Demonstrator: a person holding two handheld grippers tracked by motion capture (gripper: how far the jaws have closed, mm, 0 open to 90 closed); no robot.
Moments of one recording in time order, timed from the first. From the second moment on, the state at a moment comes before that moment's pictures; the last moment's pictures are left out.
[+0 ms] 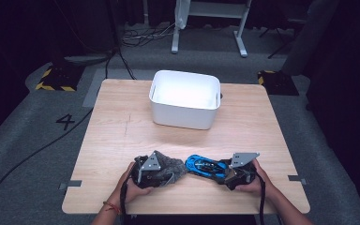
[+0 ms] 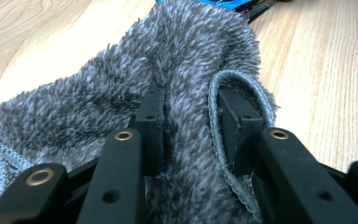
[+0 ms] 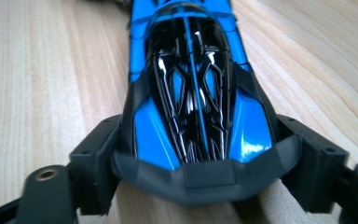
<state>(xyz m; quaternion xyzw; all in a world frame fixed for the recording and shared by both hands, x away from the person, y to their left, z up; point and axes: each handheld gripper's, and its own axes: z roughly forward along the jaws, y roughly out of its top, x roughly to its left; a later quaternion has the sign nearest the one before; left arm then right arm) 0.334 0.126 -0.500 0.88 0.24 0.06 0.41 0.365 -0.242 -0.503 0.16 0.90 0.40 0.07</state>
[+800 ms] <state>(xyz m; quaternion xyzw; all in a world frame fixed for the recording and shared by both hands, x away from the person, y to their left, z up) 0.331 0.131 -0.487 0.86 0.24 0.06 0.44 0.361 -0.248 -0.490 0.16 0.90 0.39 0.11</state>
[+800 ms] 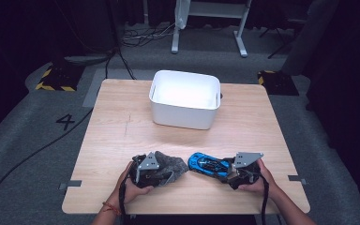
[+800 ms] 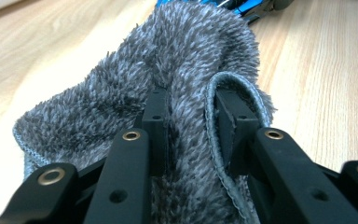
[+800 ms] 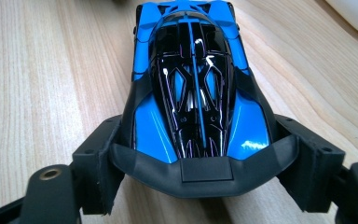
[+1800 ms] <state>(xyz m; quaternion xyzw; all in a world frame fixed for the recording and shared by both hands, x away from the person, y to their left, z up) 0.330 0.137 -0.496 0.87 0.24 0.07 0.42 0.371 -0.258 -0.477 0.18 0.88 0.43 0.10</state>
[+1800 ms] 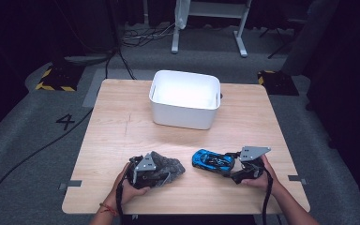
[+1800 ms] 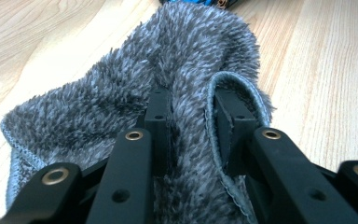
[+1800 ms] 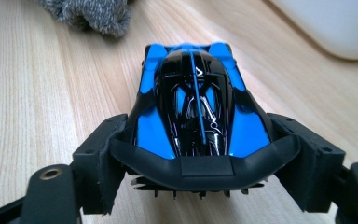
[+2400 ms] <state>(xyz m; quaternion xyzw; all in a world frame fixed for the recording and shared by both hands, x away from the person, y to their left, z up) 0.335 0.106 -0.483 0.86 0.21 0.05 0.46 0.373 -0.261 -0.493 0.18 0.89 0.41 0.08</state>
